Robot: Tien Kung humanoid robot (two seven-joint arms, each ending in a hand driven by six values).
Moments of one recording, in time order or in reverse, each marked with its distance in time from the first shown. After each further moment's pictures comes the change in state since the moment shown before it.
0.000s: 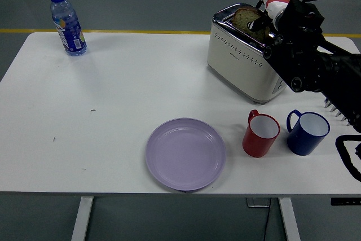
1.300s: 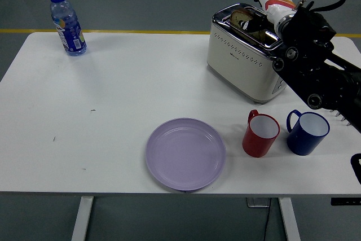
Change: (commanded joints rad) left arm 0.015 0.000 0.000 0.000 -0.021 -0.024 0.003; right arm -0.141 -0.102 0.121 0.309 -0.026 -0.038 0.019
